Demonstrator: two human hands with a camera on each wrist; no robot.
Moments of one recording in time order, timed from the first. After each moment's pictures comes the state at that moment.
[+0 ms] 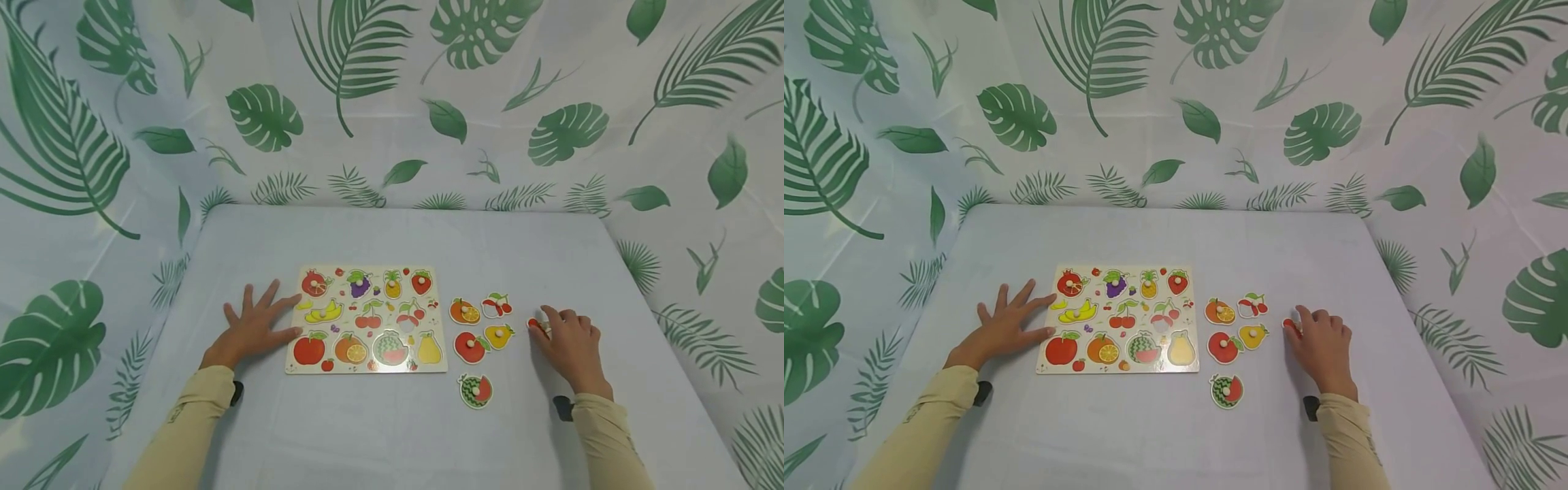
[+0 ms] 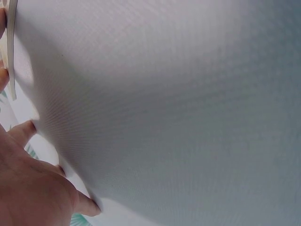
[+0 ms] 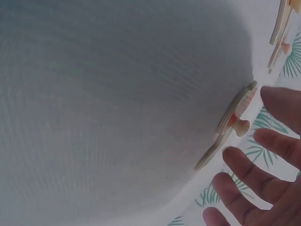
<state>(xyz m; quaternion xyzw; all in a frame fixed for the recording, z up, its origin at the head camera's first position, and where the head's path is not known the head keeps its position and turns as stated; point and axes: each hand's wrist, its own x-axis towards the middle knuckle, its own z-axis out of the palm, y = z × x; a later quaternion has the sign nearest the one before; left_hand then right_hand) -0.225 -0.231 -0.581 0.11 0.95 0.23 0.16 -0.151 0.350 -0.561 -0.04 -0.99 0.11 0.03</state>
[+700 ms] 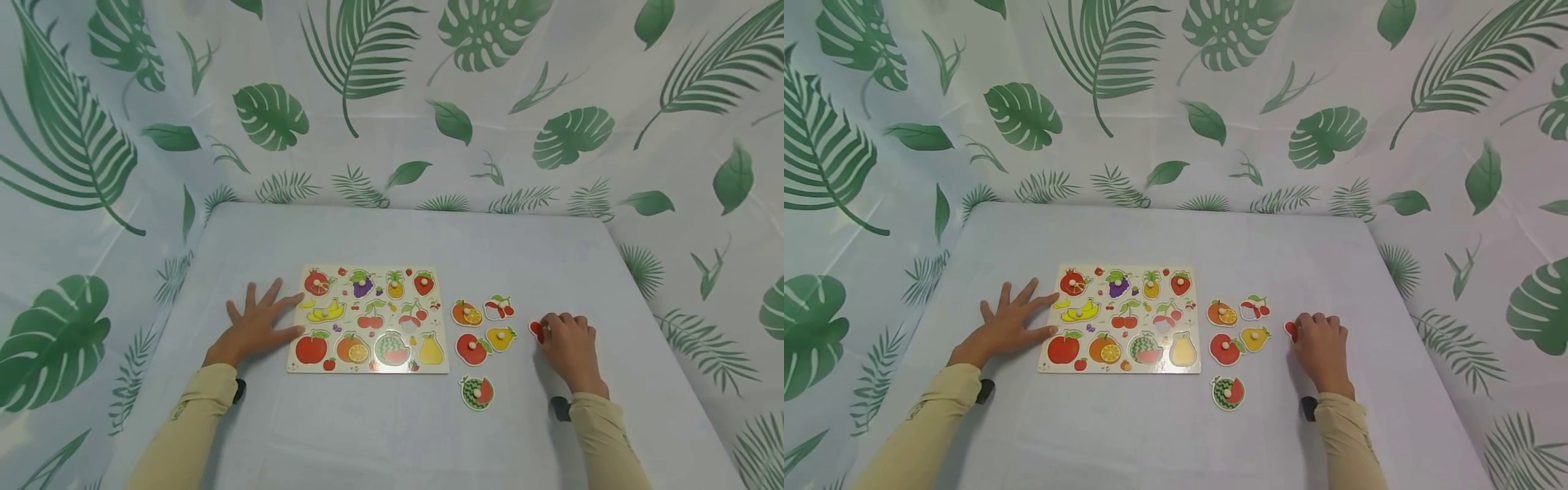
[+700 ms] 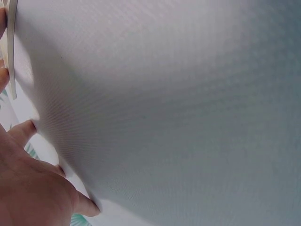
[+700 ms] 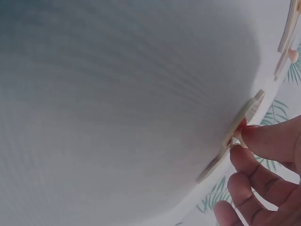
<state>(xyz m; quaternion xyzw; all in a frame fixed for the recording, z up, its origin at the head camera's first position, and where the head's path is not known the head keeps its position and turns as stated) -0.225 -0.231 -0.580 0.11 0.95 0.23 0.15 -0.161 0.347 -0.567 -0.04 -0.99 0.10 0.06</state>
